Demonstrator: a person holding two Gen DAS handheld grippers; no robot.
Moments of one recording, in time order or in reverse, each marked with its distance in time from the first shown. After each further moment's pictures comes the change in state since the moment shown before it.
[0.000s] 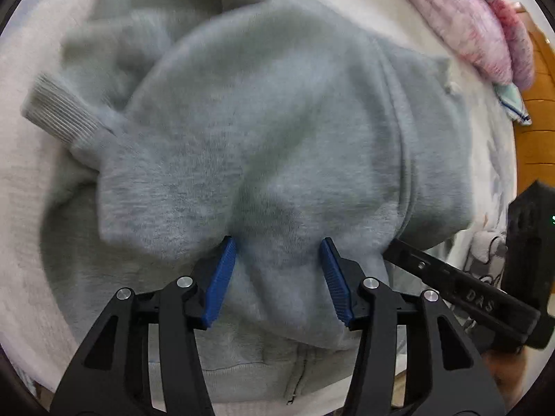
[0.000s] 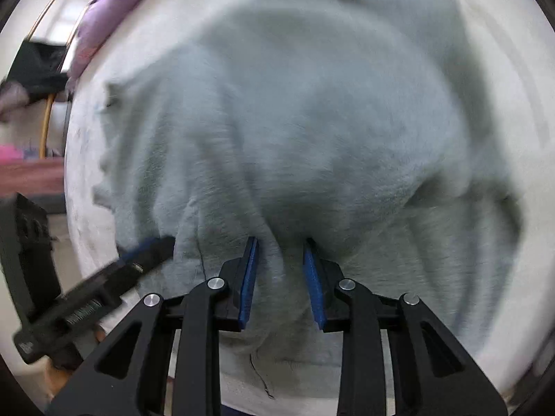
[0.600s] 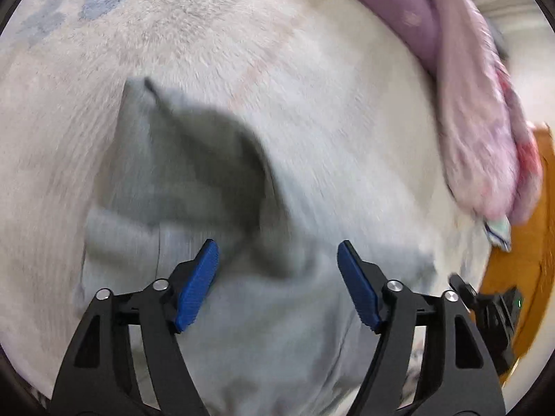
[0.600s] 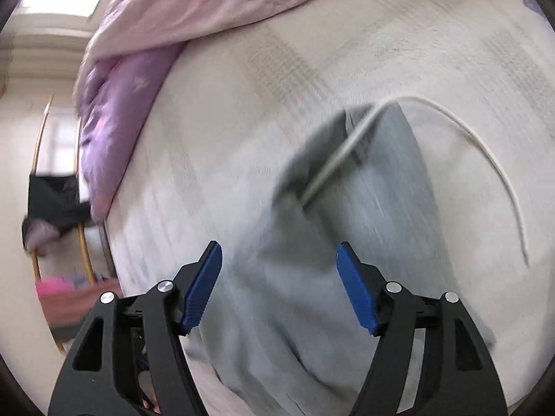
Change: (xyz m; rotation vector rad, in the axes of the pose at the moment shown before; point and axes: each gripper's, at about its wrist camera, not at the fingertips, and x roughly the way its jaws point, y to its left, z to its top) left arm -0.047 0.054 0.164 -0.368 -0.143 -0.083; right arm -0.078 -0.012 0.169 0.318 -0.254 0.182
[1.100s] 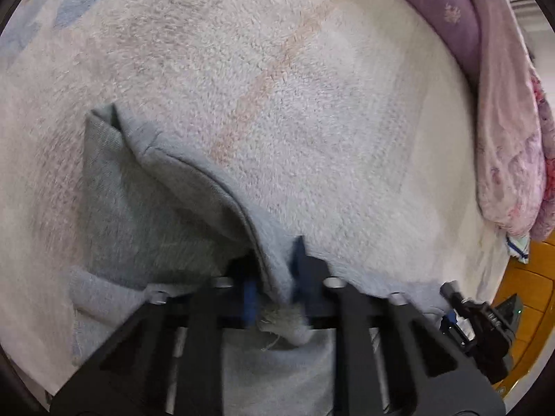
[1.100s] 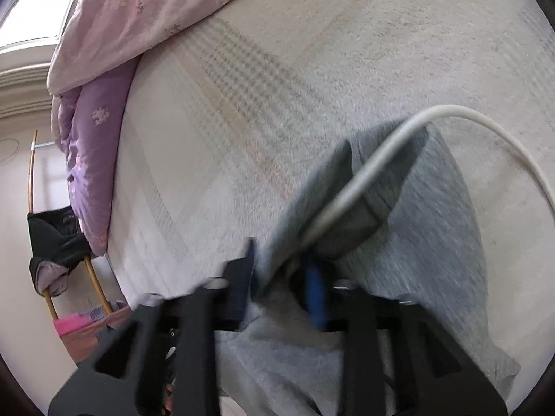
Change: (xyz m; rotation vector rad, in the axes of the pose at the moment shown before) left arm 0.026 -0.004 0.028 -0.005 0.043 0.077; right arm 0.031 -0.018 0.027 0.075 0.028 -0.007
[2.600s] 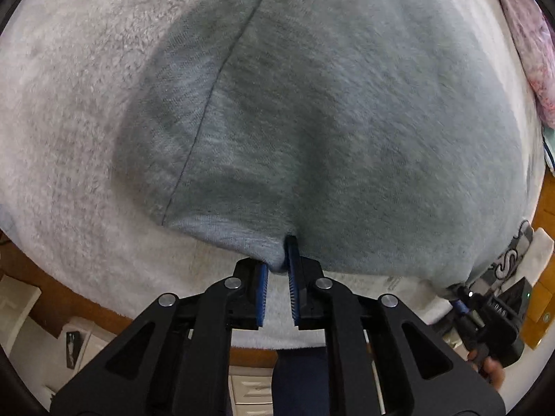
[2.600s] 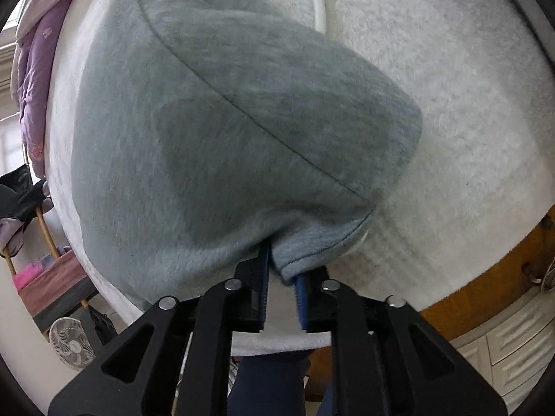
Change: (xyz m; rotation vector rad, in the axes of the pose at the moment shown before) left arm -0.027 0.195 -0.329 0.047 0.247 0.111; right arm -0.074 -0.184 -0.279 0.072 0.189 -0.220
